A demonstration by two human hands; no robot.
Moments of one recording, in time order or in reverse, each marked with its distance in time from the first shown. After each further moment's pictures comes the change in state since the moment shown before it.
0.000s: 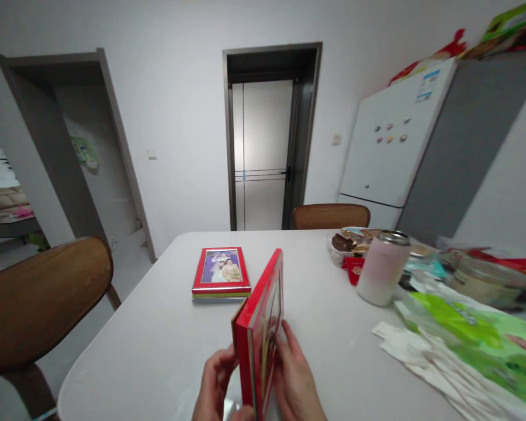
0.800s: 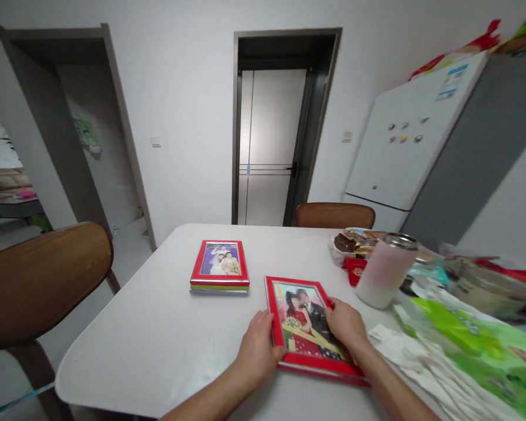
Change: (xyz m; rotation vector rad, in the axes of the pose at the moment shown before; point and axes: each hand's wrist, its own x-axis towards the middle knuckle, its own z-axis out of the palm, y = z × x) left_hand 0.075 -0.048 0.046 0.349 -0.078 -0.239; right_hand 0.111 -0.056 -0.135 -1.582 0.302 -0.123
